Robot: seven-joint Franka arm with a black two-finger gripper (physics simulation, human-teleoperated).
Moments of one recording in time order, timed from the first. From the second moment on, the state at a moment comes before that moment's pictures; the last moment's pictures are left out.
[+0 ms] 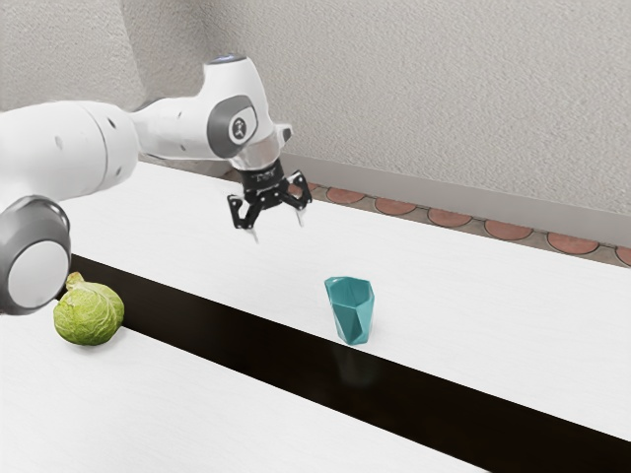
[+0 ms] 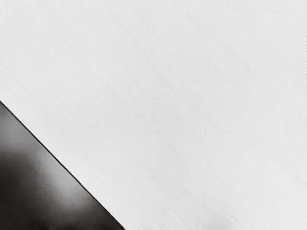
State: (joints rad) arm -0.18 0.52 0.20 -1.41 -0.23 1.94 -0.77
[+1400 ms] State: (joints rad) arm -0.21 0.76 0.11 -1.30 -0.32 1.96 -1.19
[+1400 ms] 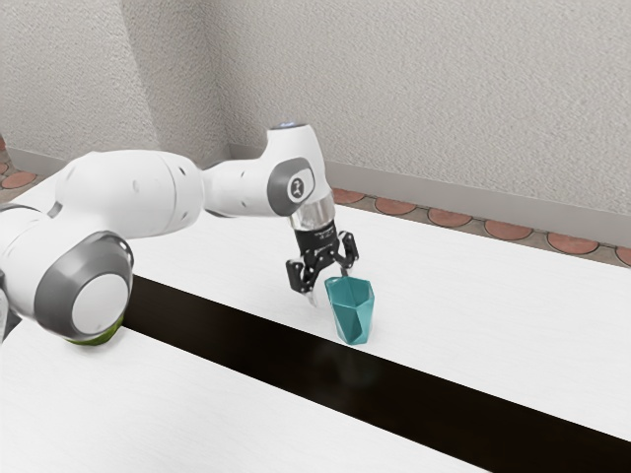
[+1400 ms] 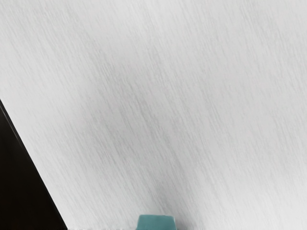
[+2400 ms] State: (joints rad) arm -0.16 0.68 0.09 -1.40 -0.48 1.88 -1.23
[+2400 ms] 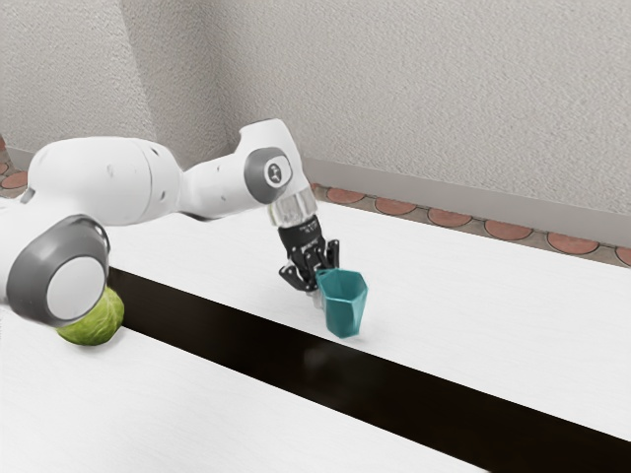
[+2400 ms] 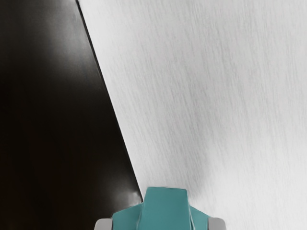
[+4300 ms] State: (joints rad) arm -0.10 0.42 0.45 -1.86 -0.59 2.09 -0.97
